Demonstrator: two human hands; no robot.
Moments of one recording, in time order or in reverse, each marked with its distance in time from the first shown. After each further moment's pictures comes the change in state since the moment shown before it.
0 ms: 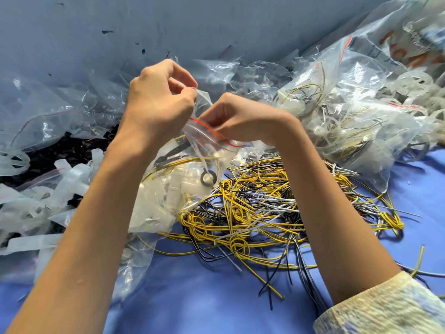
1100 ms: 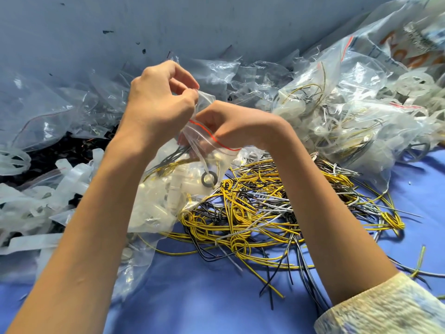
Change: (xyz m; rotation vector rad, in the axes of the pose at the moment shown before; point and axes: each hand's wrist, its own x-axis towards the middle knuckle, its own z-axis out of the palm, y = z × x) left_hand -0.001 -0.001 -0.003 0.017 -0.023 0.003; right_hand 0.007 -0.005 0.009 -0.028 -0.083 0.027
